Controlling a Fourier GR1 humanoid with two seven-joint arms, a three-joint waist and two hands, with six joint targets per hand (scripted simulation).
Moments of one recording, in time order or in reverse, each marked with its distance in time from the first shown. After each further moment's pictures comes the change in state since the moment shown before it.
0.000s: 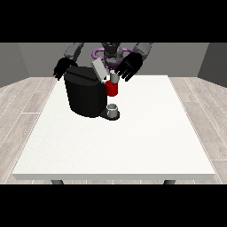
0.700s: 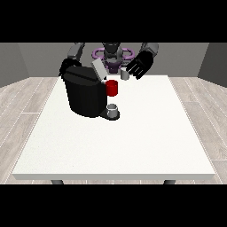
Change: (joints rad) left arm 0.084 0.018 0.003 -0.018 0.034 -0.014 -0.041; right arm 0.038 0.027 0.017 0.043 -0.020 0.021 -0.035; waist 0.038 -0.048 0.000
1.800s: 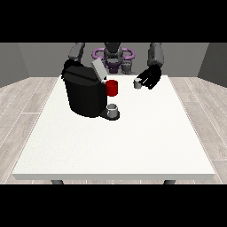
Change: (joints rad) left arm 0.293 -0.121 -0.128 0.006 -0.026 0.125 -0.096; right arm 0.069 -0.006 -0.075 0.052 0.011 -0.027 0.015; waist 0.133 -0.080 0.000
